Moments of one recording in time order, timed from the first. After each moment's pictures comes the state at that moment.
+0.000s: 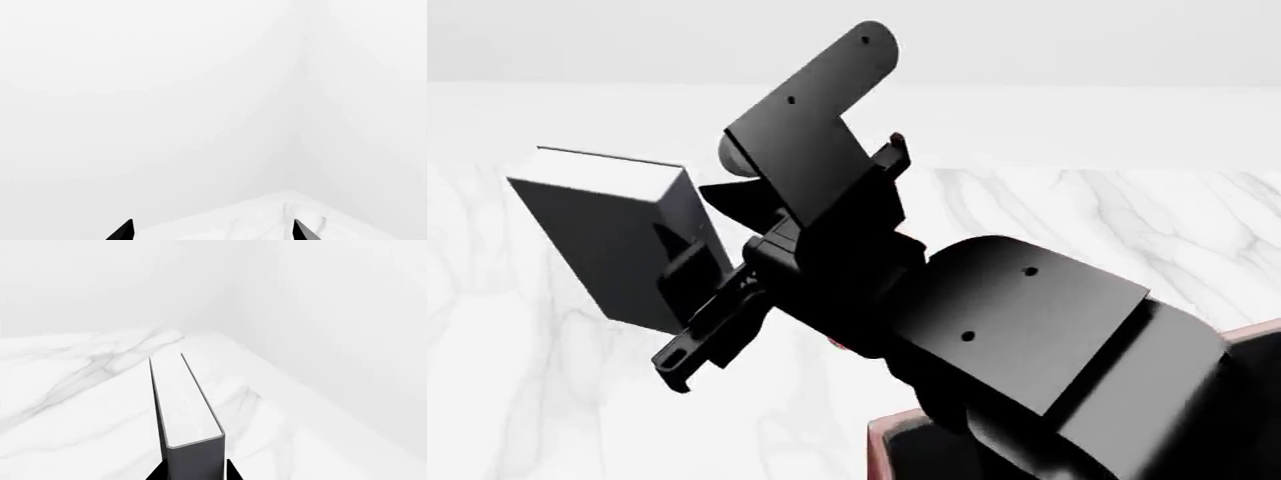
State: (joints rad) left arm -0.22 -0.39 -0.93 0.81 -0.21 -1.01 -0.22; right arm 1.14 0.41 -0.63 -0.21 0.92 0.94 -0.07
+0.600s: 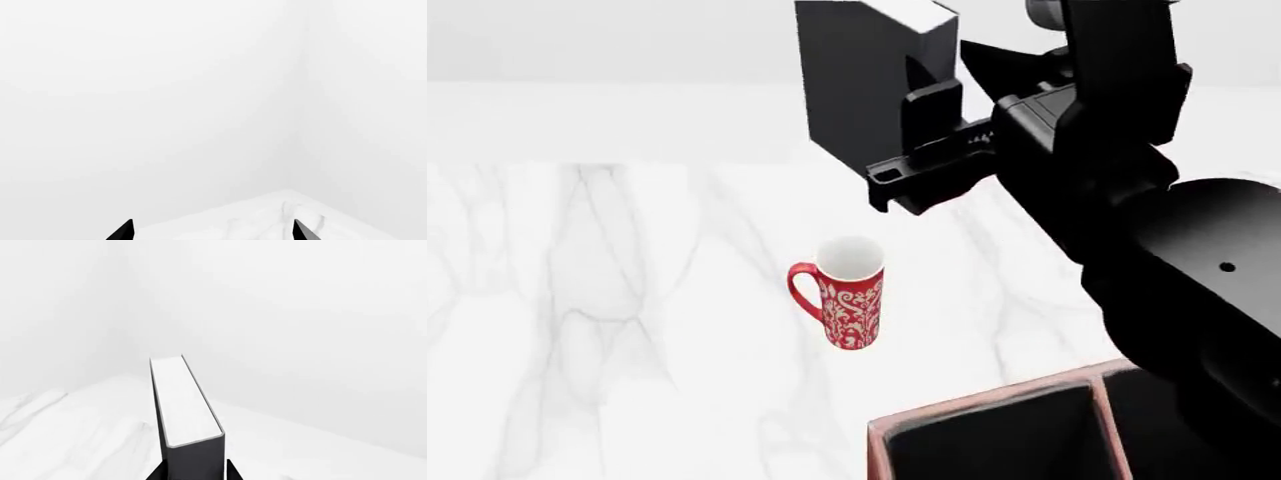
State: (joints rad) left arm -0.22 -0.39 -0.92 0.80 -0.22 -1.01 -0.22; right arm 1.12 0.56 -0.35 -0.14 0.98 0.92 0.13
